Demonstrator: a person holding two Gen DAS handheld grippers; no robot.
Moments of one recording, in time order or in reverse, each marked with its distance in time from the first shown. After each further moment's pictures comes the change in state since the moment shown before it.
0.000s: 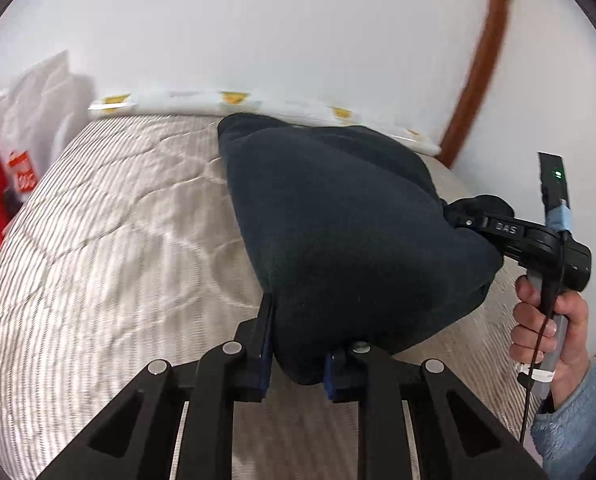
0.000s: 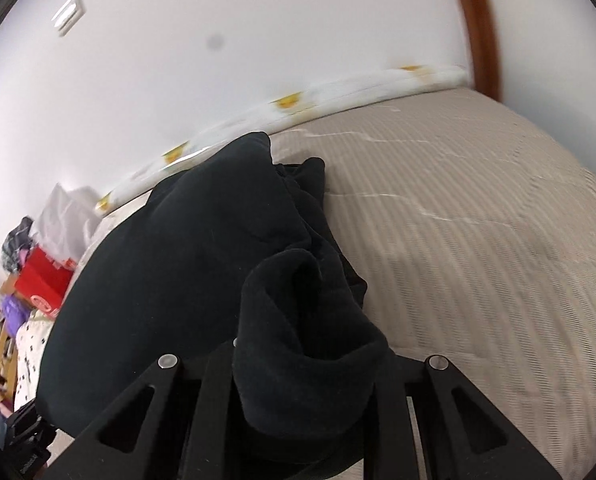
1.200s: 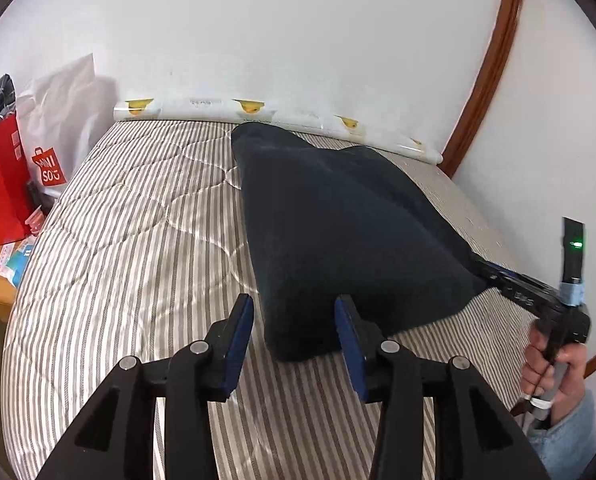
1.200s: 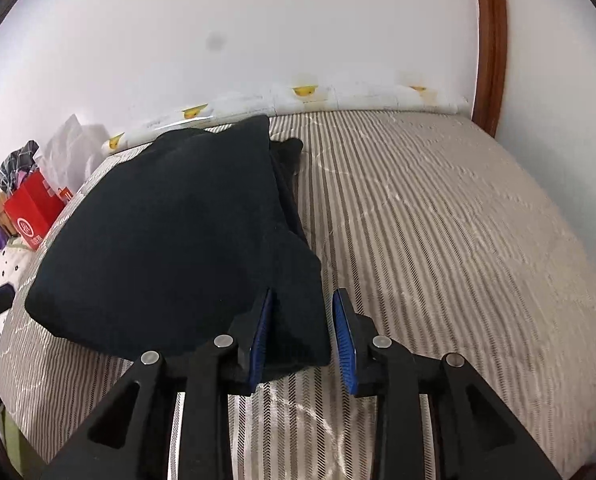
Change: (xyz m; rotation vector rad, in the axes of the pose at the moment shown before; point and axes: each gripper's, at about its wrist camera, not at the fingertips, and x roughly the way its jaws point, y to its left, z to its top) left arm -0.028 -0.004 0.008 -0.028 0.010 0.026; right arm -0.061 -0.005 -0.039 -0.215 0.015 -0.100
